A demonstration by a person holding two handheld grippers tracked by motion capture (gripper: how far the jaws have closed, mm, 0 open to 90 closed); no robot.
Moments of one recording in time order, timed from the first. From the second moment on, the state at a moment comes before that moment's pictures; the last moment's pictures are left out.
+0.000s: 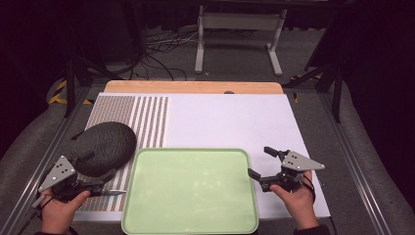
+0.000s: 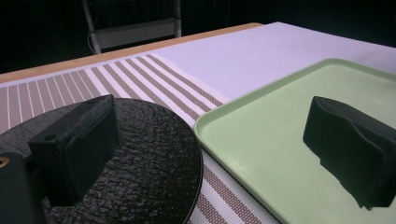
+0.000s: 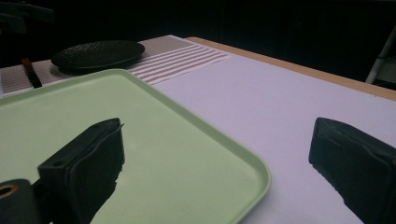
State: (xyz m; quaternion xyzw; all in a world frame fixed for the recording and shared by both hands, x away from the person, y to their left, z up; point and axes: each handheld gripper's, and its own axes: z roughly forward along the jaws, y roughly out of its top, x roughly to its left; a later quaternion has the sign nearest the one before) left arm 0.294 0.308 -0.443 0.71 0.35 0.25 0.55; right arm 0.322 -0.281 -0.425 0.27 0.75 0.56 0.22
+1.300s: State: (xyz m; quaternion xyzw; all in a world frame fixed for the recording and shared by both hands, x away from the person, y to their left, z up) left arm 0.294 0.312 -0.403 0.83 0.28 0.22 0.43; right arm 0.325 -0.281 -0.426 0.28 0.75 0.56 0.21
